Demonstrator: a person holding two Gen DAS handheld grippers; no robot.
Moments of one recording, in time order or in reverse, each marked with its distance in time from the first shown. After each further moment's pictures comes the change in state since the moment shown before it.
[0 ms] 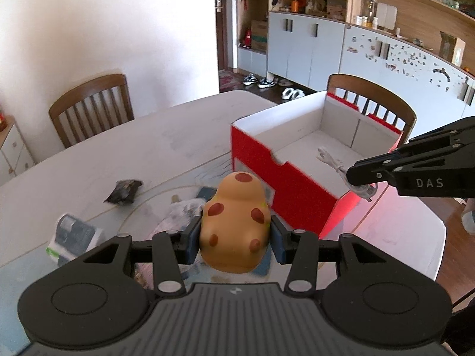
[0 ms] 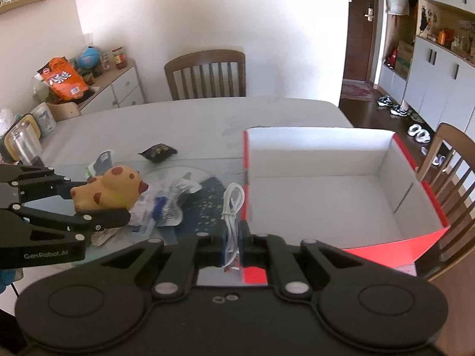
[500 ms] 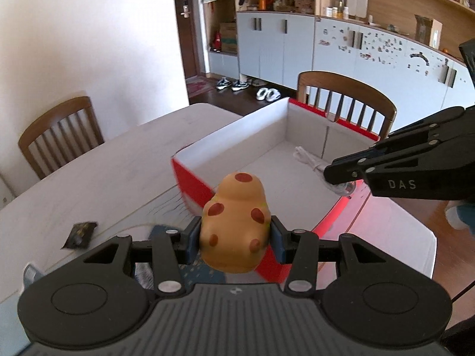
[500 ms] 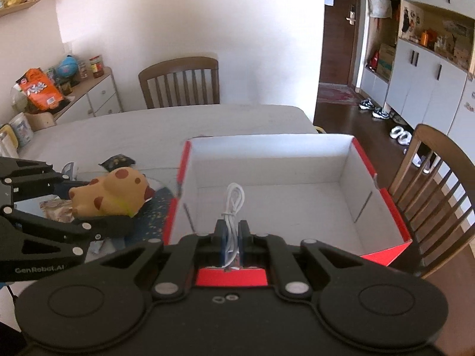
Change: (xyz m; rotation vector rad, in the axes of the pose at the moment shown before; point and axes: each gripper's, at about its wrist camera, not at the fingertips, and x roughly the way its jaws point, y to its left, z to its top) left arm 0.043 -0.057 0.045 0.085 -0.003 -0.040; right arm 0.004 -0.065 0.006 0.031 -0.020 -0.043
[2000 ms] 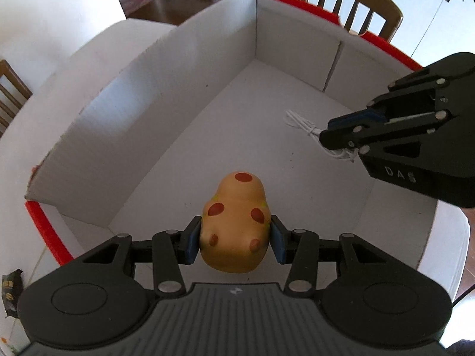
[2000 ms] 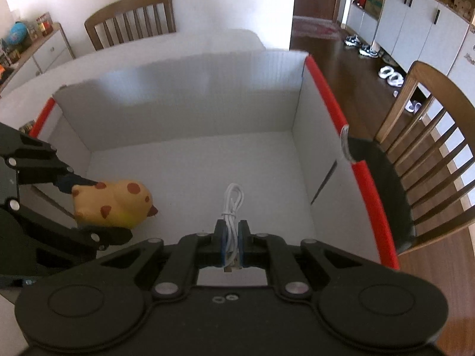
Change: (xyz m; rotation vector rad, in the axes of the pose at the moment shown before) left arm 0.201 -0.026 0.055 0.089 0.471 -0.099; right arm 0.129 -0.098 0.003 0.014 0.298 -0.047
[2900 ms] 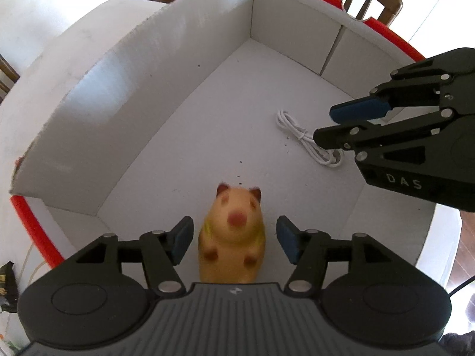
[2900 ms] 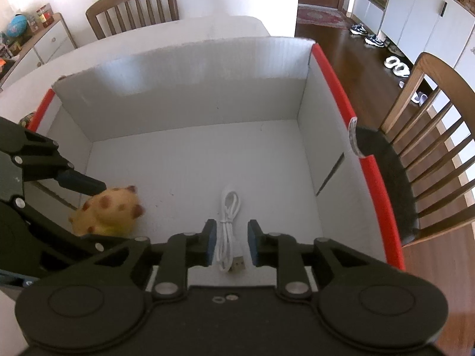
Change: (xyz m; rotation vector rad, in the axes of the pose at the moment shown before) left arm -0.005 0.005 0.004 -0.023 0.085 -0.045; right arm -0.003 0.001 0.001 -0.006 0.037 0.019
